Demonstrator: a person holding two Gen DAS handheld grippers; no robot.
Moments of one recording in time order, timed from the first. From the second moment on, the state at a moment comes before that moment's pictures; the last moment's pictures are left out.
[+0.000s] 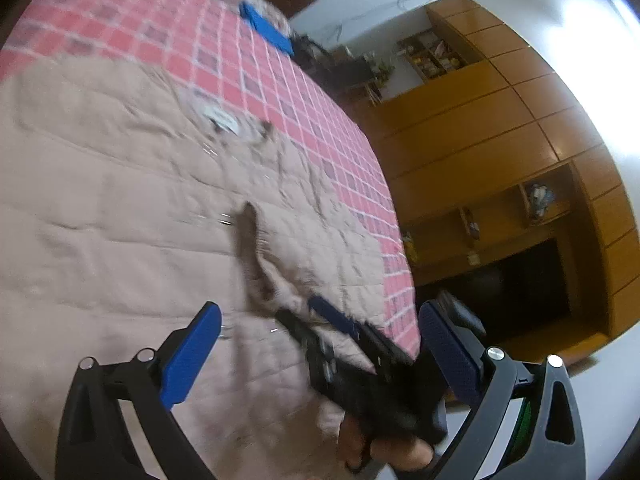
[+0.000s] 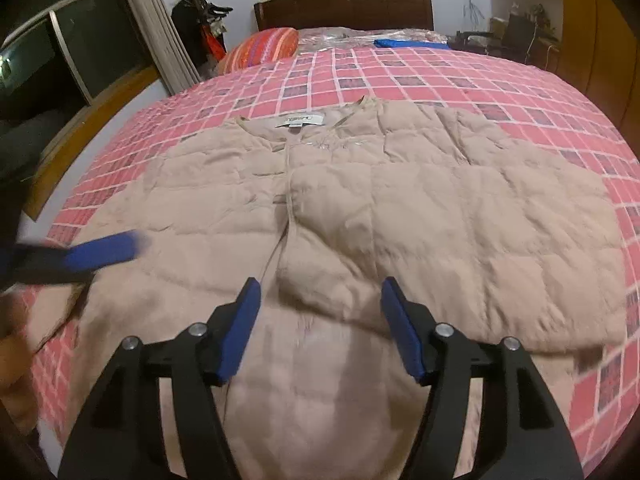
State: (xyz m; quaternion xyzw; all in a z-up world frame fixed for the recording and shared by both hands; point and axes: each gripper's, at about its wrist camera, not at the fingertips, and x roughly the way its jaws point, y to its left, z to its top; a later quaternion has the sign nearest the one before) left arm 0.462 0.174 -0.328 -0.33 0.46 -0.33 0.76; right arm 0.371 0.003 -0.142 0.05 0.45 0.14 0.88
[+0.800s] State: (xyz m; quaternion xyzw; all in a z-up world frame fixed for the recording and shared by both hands) left arm 0.514 0.126 -0.360 -0.28 0.54 -0.28 0.74; right arm 0.274 -0.078 -0.129 0.17 0.43 0.14 0.87
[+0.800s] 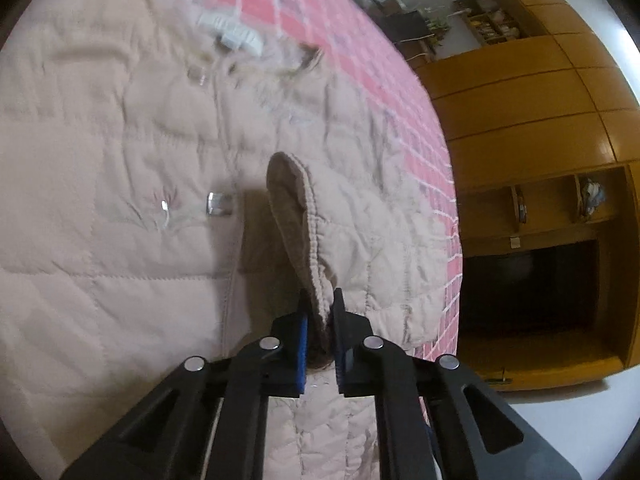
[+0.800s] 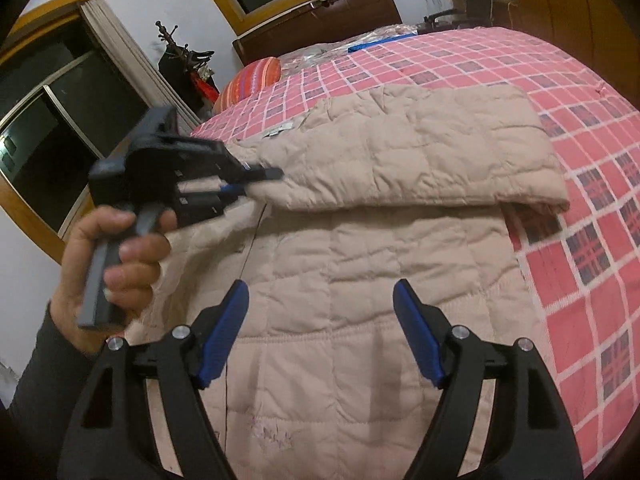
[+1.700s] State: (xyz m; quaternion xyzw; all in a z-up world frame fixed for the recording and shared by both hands) left arm 0.485 0.342 -0.344 -0.33 0.48 -0.18 0.79; right arm 0.291 -0.051 -0.143 0.19 0.45 0.19 0.85
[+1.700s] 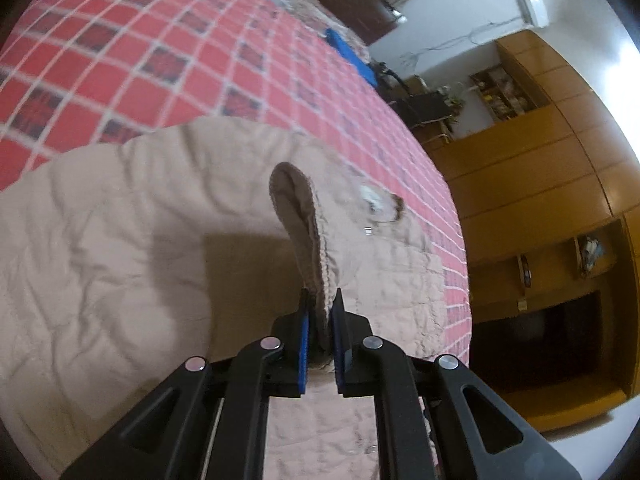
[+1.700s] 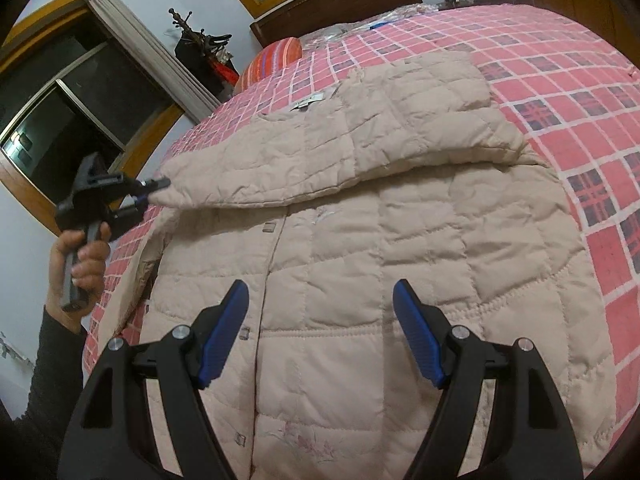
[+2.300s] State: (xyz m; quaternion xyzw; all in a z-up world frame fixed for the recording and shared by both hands) left arm 0.482 0.309 -0.337 -0.31 0.46 -0.16 0.82; right arm 0.292 -0.043 -0.130 0.19 0.45 0.19 0.85
